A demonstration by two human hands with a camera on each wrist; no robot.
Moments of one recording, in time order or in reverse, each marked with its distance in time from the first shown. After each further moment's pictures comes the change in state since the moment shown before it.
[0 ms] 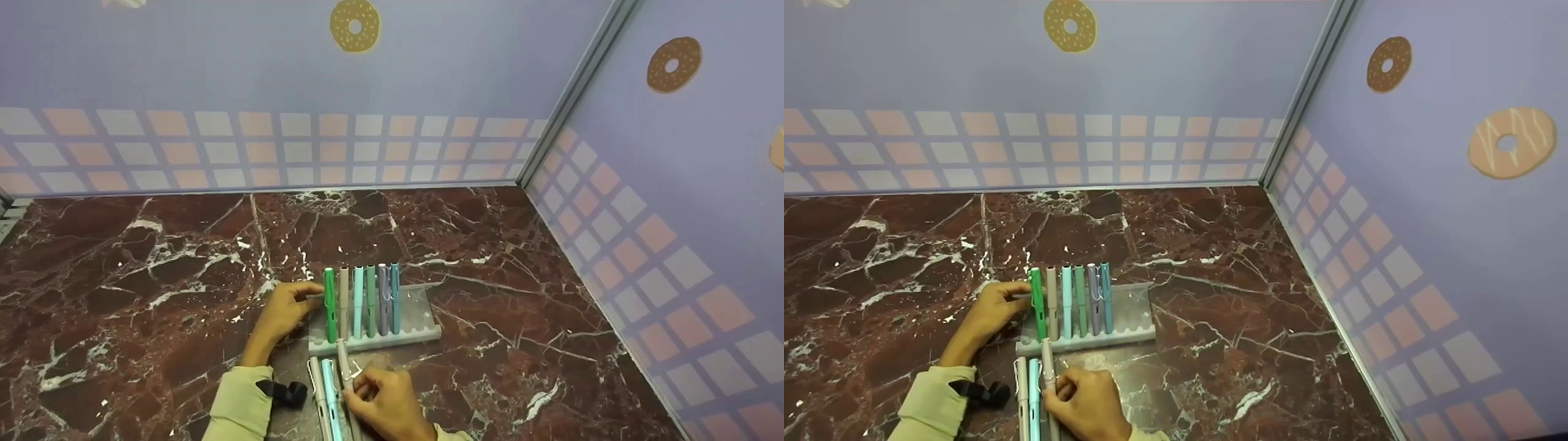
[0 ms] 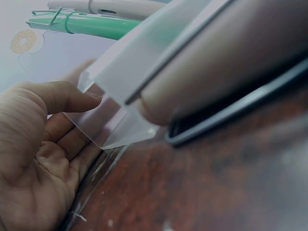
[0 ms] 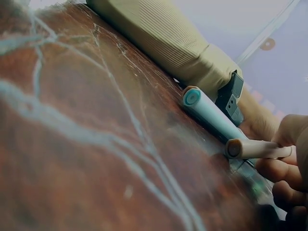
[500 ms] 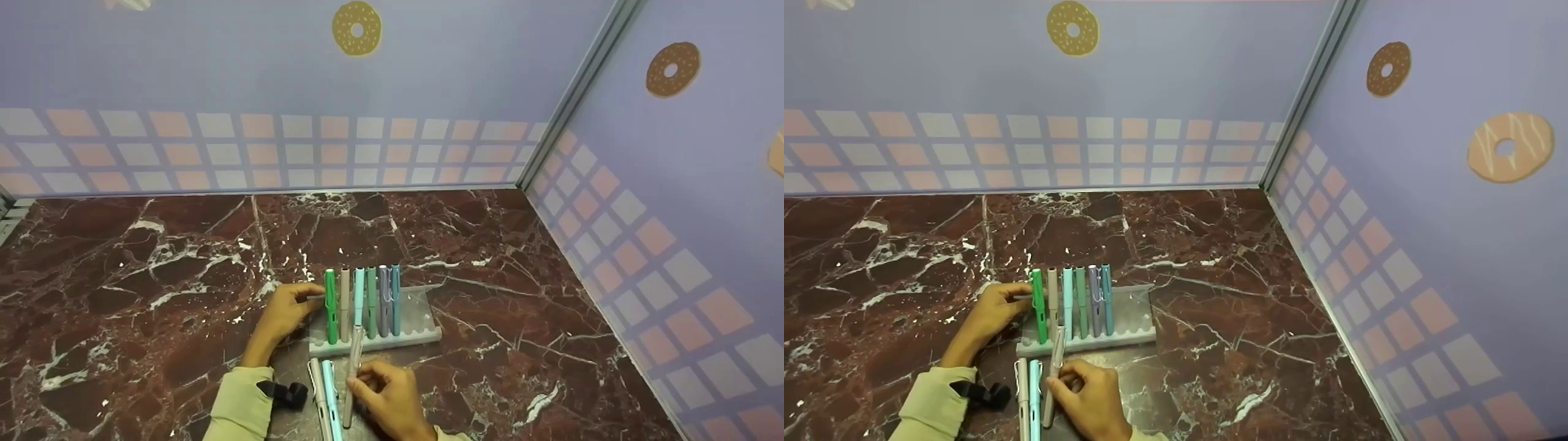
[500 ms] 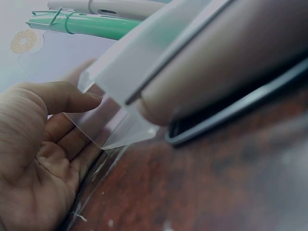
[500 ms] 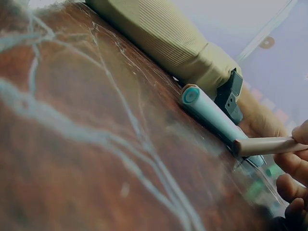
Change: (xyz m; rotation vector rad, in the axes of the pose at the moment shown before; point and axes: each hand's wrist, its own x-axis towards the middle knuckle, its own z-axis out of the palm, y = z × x) left_hand 0.000 -0.001 -0.001 -0.001 -0.004 0.027; right_hand 0.007 -0.003 0.002 0.143 0.092 0.071
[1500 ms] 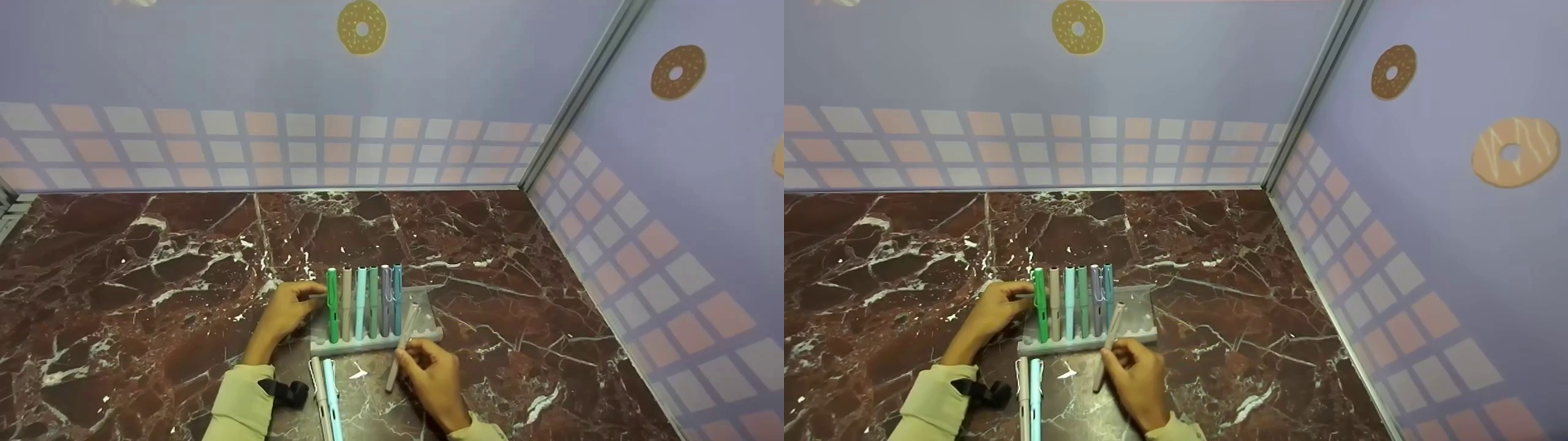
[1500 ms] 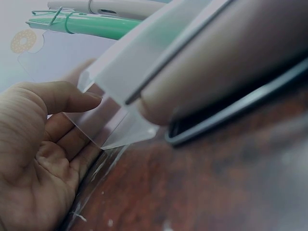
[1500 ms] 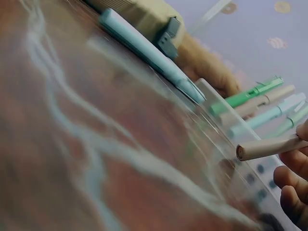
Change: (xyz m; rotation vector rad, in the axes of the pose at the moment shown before) left_hand 0.000 -0.002 0.001 -0.023 0.012 0.012; right_hand 0.016 -0.007 -0.053 -0.019 0.206 0.089
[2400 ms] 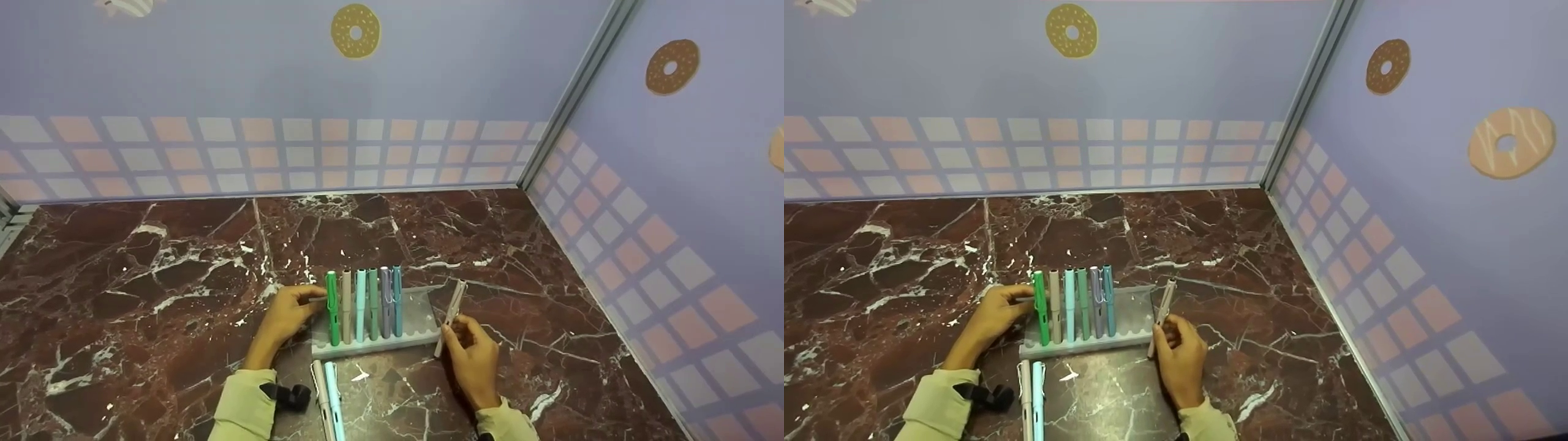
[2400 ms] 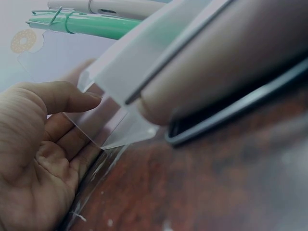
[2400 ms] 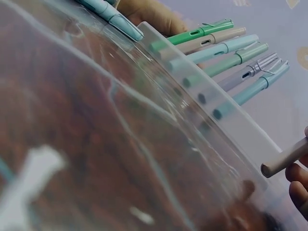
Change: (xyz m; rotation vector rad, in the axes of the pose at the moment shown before) left_hand 0.001 0.000 0.000 -0.001 -0.013 0.016; right_hand 0.026 0.028 -0.040 -0.175 0.284 -0.078
